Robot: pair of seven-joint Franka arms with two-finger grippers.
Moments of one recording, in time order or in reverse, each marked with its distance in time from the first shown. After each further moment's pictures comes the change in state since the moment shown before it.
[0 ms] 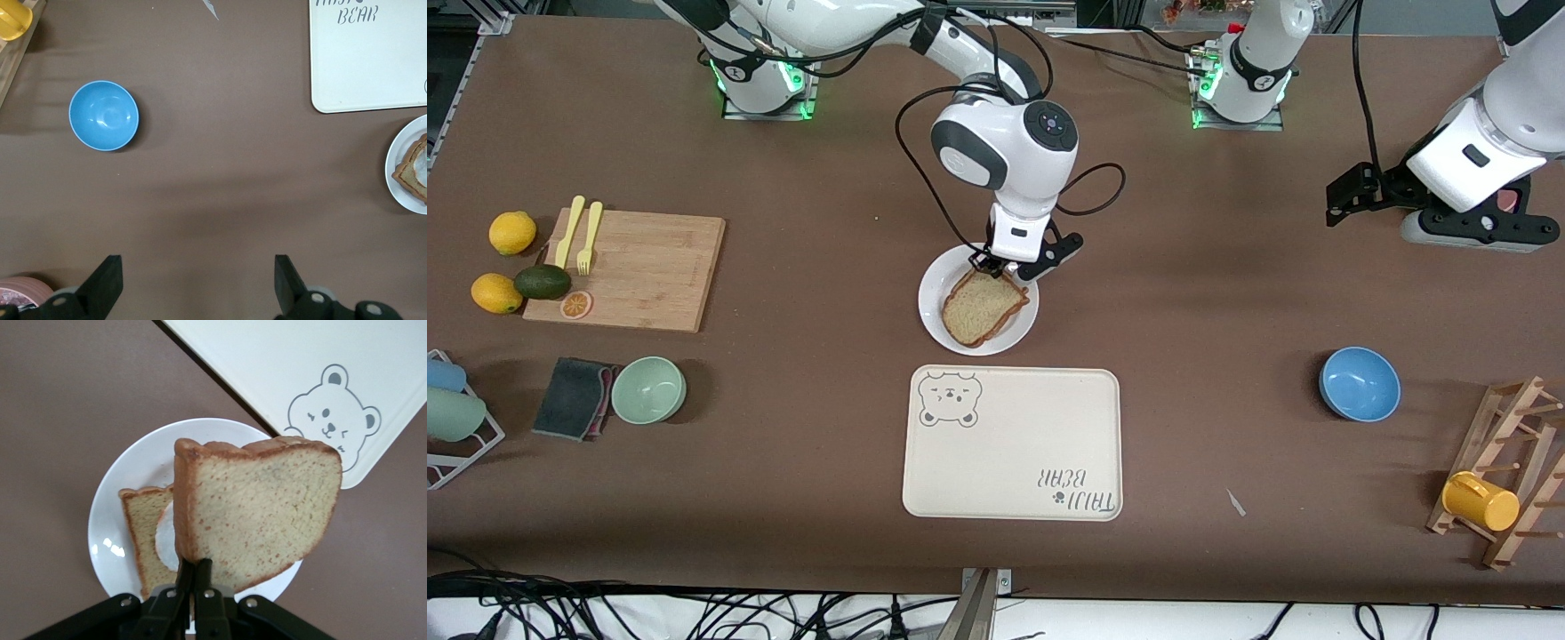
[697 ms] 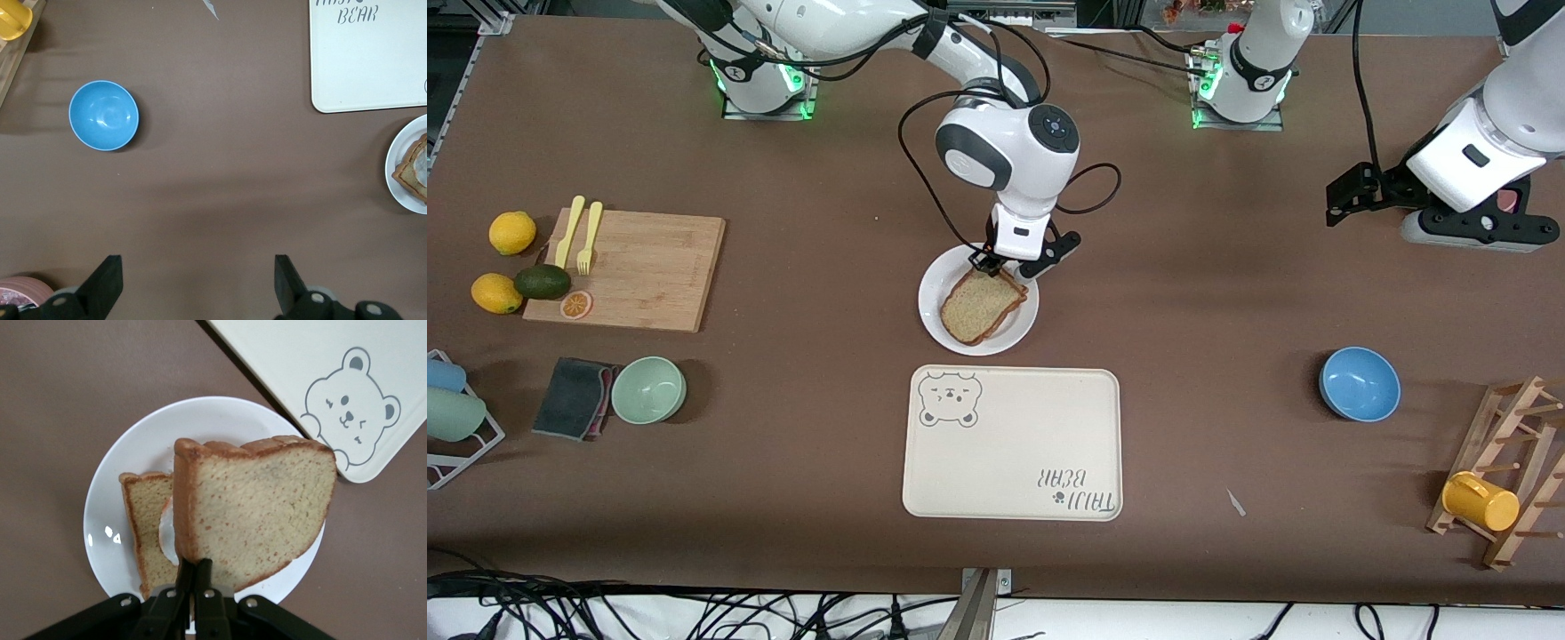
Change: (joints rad) left arm 0.000 0.000 0.000 0.000 0.000 0.000 0.000; right arm 0.007 0.007 0.005 -0.057 -0.026 0.018 0.023
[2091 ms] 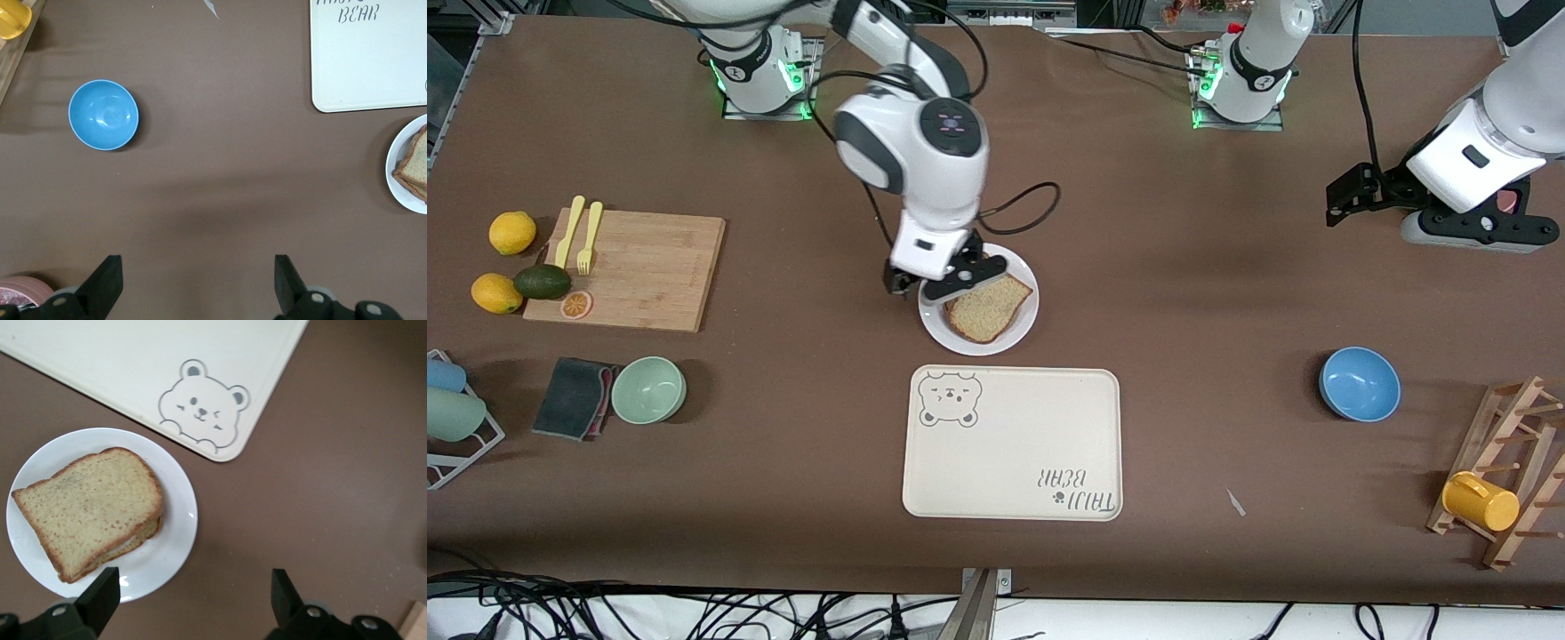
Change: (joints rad) left arm 0.000 0.005 0.000 0.000 0.000 -0.001 0.000; right arm -0.318 -0.282 0.076 -0.158 0.158 0.014 -0.014
